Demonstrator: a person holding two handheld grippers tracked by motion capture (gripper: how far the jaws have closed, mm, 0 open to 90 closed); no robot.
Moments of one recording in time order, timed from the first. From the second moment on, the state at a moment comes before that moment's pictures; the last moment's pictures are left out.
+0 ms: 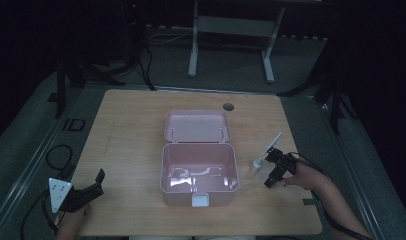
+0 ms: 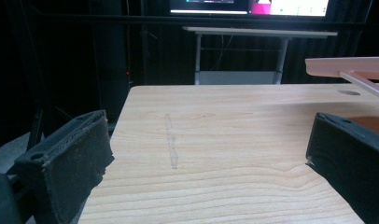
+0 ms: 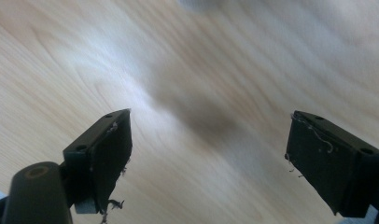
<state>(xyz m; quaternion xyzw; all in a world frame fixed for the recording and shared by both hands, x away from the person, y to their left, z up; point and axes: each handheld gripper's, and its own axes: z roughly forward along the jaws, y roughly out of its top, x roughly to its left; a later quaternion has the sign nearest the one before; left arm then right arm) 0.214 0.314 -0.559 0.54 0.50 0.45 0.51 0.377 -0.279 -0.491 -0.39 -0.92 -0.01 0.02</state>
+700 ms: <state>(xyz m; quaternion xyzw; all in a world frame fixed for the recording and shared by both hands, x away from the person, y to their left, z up) 0.214 0.314 -0.559 0.54 0.50 0.45 0.51 0.415 -0.246 -0.499 -0.40 -0.92 -0.02 0.02</state>
